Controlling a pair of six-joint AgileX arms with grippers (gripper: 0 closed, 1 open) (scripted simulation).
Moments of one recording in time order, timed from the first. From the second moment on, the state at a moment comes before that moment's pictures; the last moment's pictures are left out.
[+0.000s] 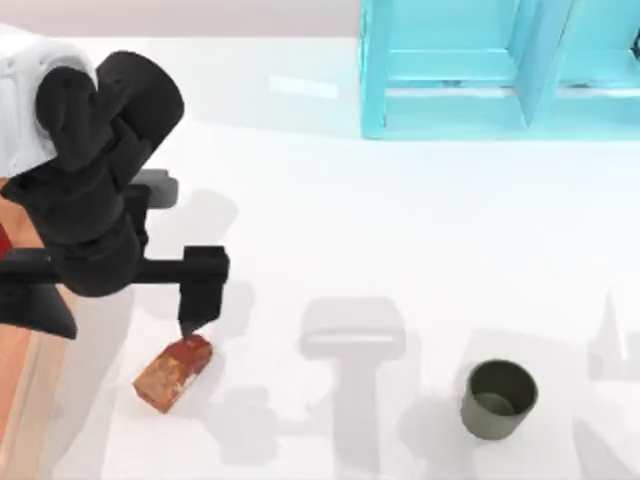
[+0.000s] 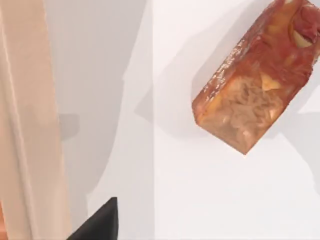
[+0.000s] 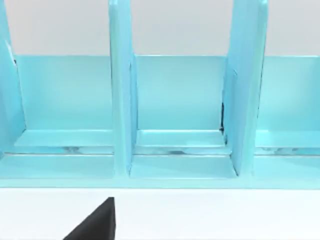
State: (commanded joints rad) left arm -0.45 1.59 1.17 -1.15 0.01 -0.43; right arm 0.00 0.00 0.00 0.00 0.00 0.00
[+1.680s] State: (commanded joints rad) left arm -0.98 2.49 2.59 -1.71 0.01 -0.95; right arm 0.00 0.00 0.00 0.00 0.00 0.00
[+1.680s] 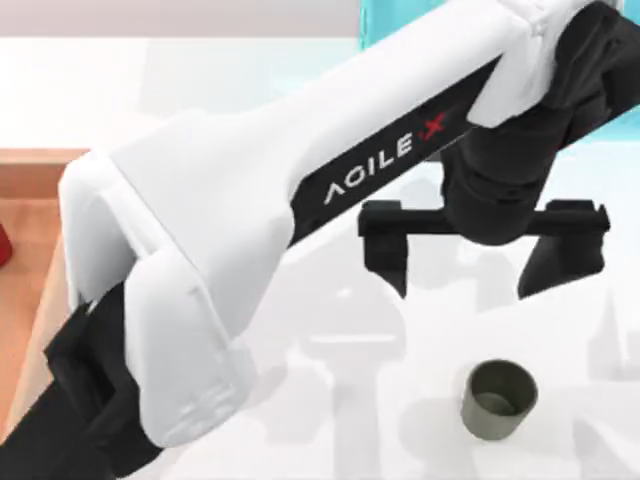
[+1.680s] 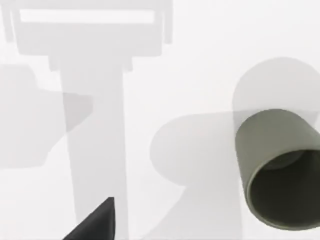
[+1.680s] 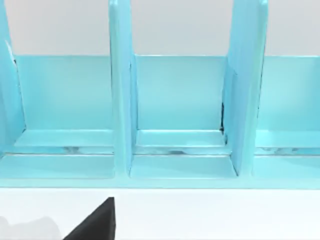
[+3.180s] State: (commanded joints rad) left arm -1.13 3.13 3.47 -1.91 0.02 -1.09; right arm 0.00 0.00 0.00 0.00 0.00 0.00
